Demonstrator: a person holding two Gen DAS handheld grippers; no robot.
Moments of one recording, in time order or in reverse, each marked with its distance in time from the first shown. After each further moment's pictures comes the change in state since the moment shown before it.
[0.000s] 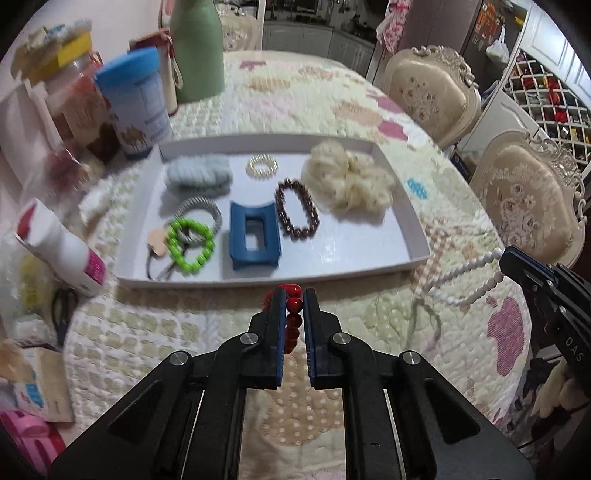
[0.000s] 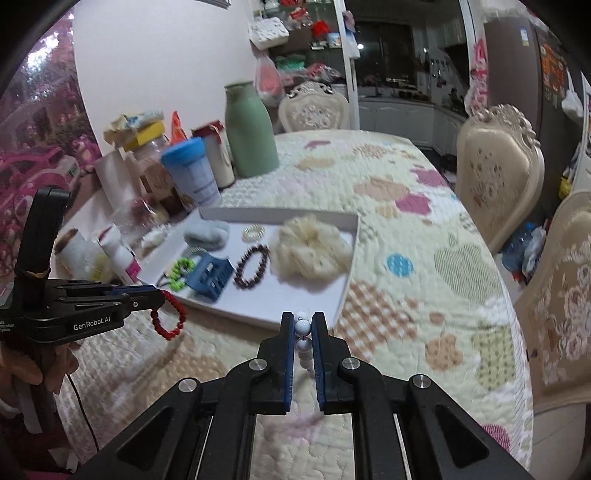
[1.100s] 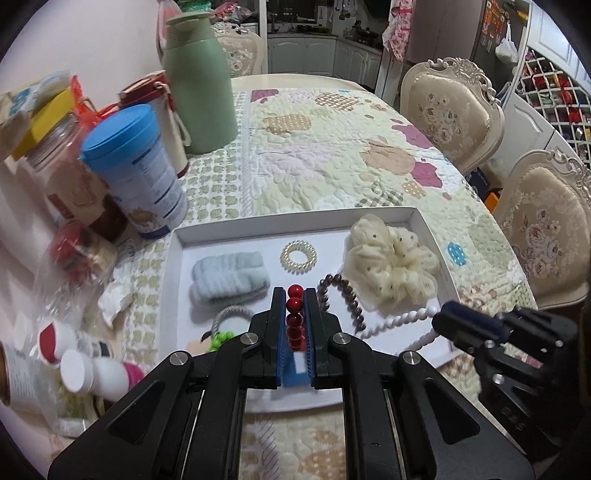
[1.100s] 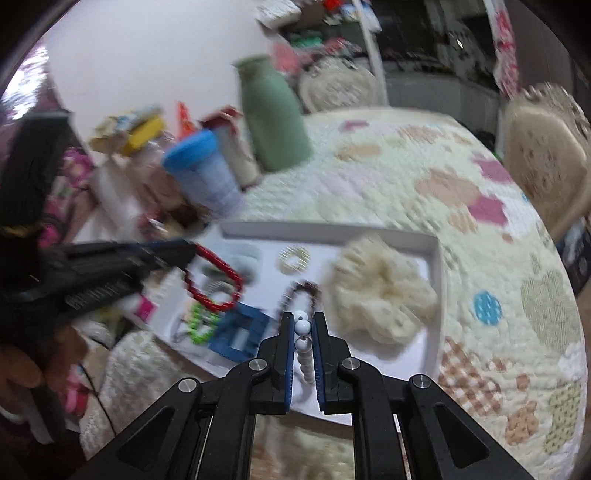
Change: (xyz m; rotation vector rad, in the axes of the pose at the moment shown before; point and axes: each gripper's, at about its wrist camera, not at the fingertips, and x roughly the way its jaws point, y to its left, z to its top) left arm 0.030 0.025 0.104 0.059 -0.031 0.070; right arm 0.116 0.017 0.060 0.072 0.121 0.117
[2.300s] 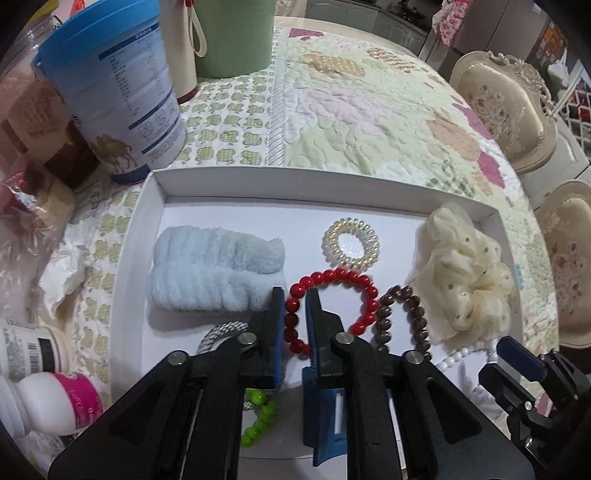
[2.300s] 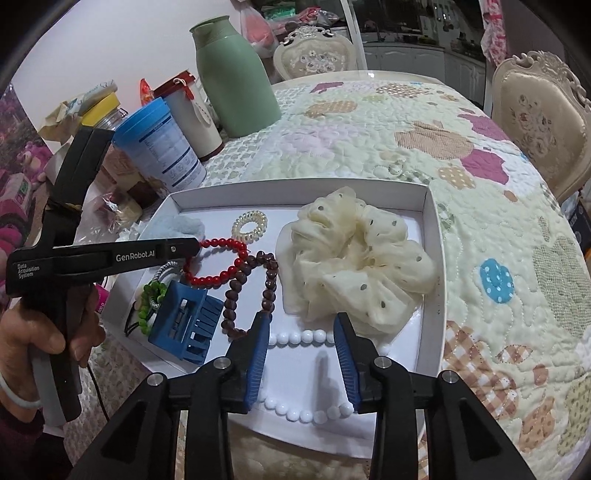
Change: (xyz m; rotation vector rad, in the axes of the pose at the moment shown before) left arm 0.108 0.042 0.004 -0.164 0.167 0.012; right arm 0.047 -0.018 -0.006 0.036 0.091 -0.040
